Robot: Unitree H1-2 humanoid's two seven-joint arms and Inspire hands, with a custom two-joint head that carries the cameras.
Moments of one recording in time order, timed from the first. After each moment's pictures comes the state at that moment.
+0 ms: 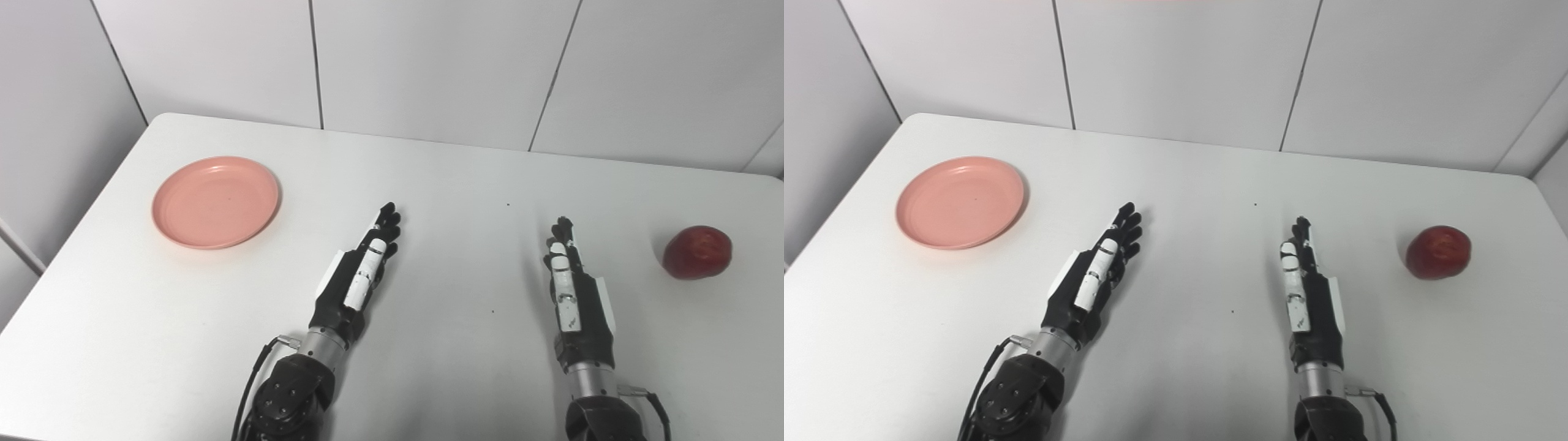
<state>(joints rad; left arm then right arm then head) -0.03 -0.08 -0.19 -0.11 -0.03 0.10 -0.12 -0.01 0.03 0.07 -0.17 -0.04 0.09 -0.03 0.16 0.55</state>
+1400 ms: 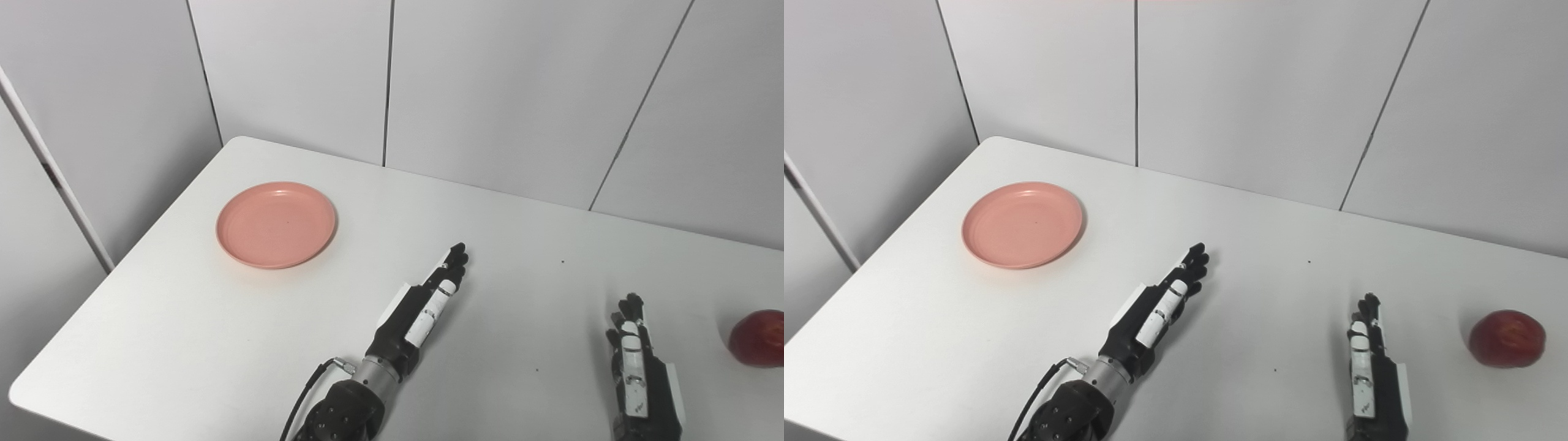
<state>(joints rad) -0.09 -0.08 -0.19 -0.12 0.00 0.07 -0.11 -0.01 -0.01 0.04 -0.09 0.02 0.00 -0.01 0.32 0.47</state>
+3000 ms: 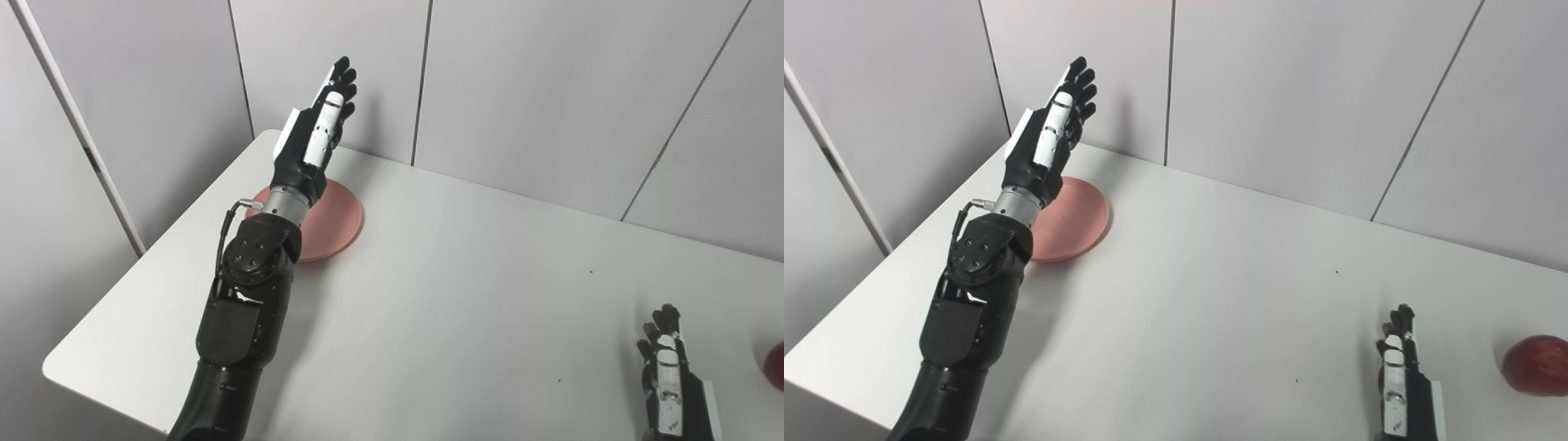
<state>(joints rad) -0.43 0.22 0.23 -0.16 -0.14 0.22 -0.05 -0.01 -0.03 0.03 -0.12 0.04 0.01 0.02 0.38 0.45</state>
